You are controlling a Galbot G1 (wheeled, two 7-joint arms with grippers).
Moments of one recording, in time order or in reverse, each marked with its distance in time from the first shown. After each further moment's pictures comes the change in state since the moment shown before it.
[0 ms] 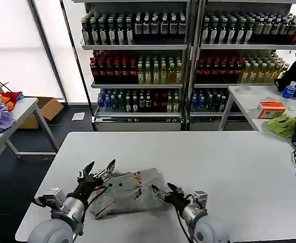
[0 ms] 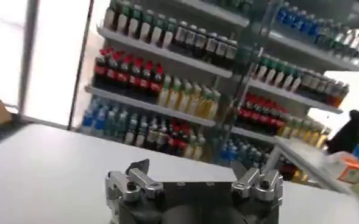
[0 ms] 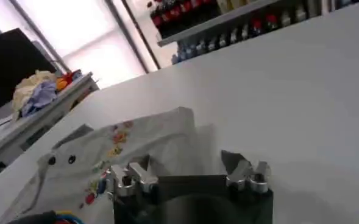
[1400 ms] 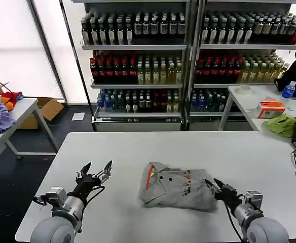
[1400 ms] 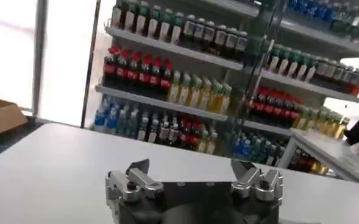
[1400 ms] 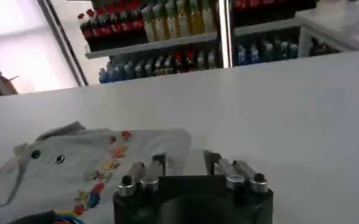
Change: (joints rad) left arm -0.031 -0.010 -0.002 0.072 0.046 -0.008 0.025; right arm -0.199 -0.201 0.423 0.155 -0.045 -0.011 -0.063
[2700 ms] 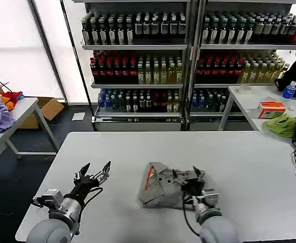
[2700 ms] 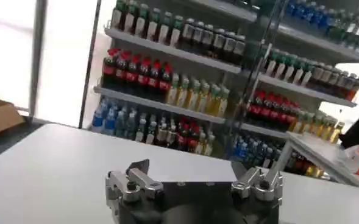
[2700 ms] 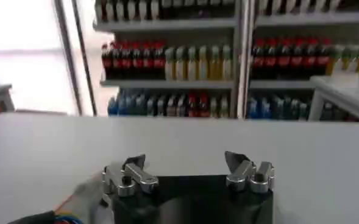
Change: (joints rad) left arm 0.026 0.011 -0.020 -0.017 -0.022 -0.017 0.024; right arm 0.105 0.141 -0.325 0.057 -0.271 0.139 0.257
